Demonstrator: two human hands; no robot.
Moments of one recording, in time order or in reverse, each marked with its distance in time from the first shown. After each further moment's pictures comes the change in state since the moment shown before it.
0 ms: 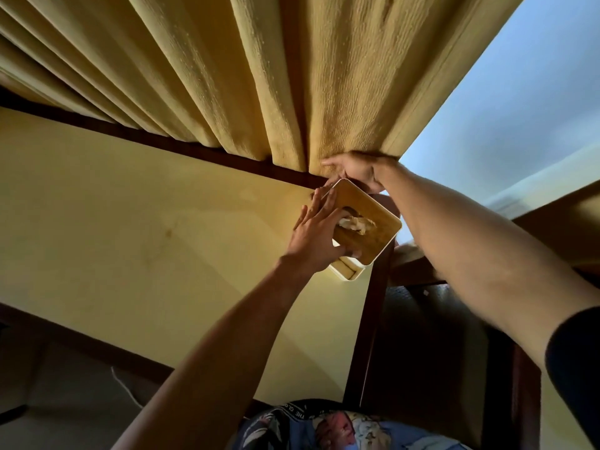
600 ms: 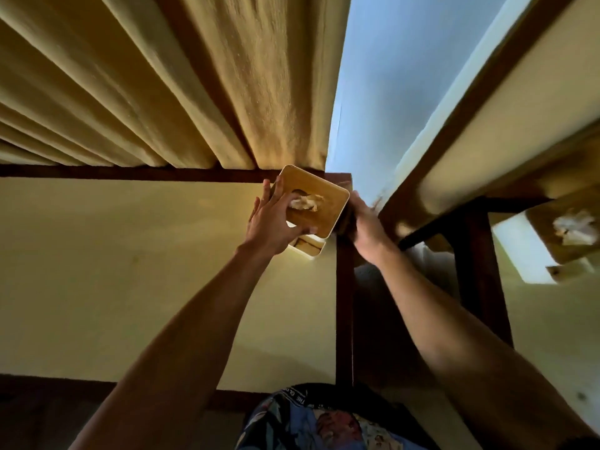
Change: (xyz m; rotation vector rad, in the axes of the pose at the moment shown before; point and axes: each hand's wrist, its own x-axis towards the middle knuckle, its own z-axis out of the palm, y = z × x) left_hand -0.002 0.013 -0.010 0.089 -0.053 -0.069; right_hand -0.120 0.172 0.050 0.752 0.421 -0.253
